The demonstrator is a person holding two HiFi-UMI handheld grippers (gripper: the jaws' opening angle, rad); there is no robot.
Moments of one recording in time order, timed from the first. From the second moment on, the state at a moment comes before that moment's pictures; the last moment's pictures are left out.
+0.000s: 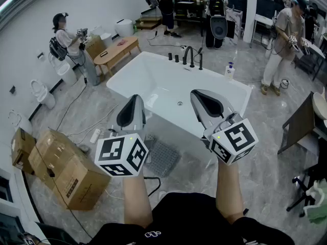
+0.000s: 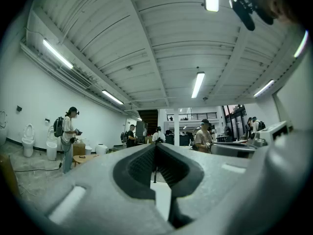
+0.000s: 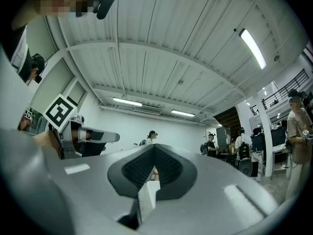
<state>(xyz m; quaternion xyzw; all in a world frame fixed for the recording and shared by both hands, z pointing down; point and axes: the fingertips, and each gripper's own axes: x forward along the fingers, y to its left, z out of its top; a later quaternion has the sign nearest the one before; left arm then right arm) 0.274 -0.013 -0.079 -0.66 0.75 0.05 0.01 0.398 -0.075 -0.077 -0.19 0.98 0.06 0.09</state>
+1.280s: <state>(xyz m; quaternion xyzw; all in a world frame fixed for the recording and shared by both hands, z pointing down) 0.182 0.019 -0.048 -0.61 0.79 0.03 -0.03 0.331 -0.088 -0.028 -0.19 0.98 -0.01 0.05</state>
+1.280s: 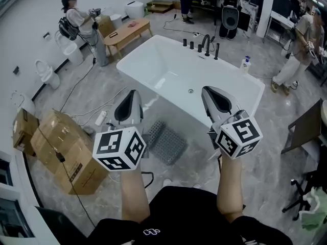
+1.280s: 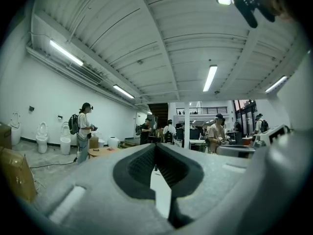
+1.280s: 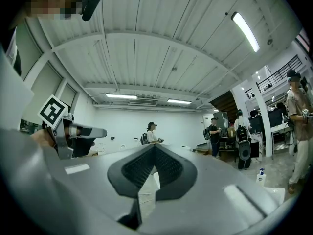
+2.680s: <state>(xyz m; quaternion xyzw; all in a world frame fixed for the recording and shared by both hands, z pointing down) -0.043 0.181 0.010 -0.49 0.86 0.07 -0.07 0.096 0.011 0.025 -0.10 0.99 -0.04 0.00</state>
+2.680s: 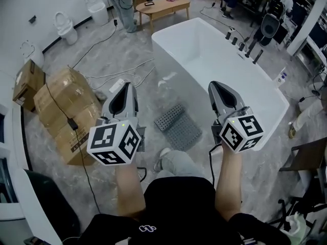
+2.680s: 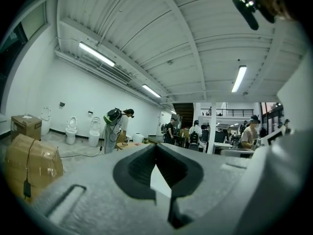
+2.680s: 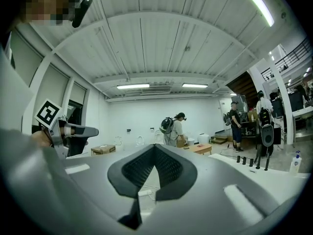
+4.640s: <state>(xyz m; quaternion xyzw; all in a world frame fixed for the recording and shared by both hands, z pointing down) -0.236 0.072 -0.001 -0.58 0.81 0.00 -0.09 -0.103 -0.100 0.021 -0.22 0.97 -0.04 0.05</state>
